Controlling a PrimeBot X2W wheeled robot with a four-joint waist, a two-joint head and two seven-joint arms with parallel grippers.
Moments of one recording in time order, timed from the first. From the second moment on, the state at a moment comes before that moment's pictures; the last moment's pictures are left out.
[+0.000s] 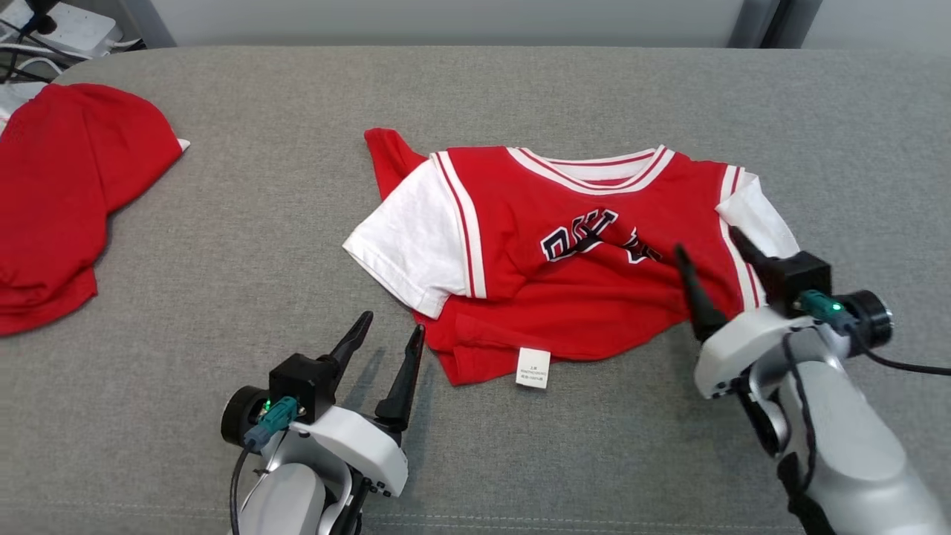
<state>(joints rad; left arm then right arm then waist) -0.30 0.04 -0.32 0.51 -0.29 -0.10 -0.26 -0.57 -0.11 0.17 0.76 0.09 0.13 -0.25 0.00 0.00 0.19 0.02</state>
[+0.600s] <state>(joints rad) -0.30 0.04 -0.43 0.49 -0.37 -0.08 -0.26 -0.88 -0.18 0.71 0.99 0.31 0.13 -0.16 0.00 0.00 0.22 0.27</state>
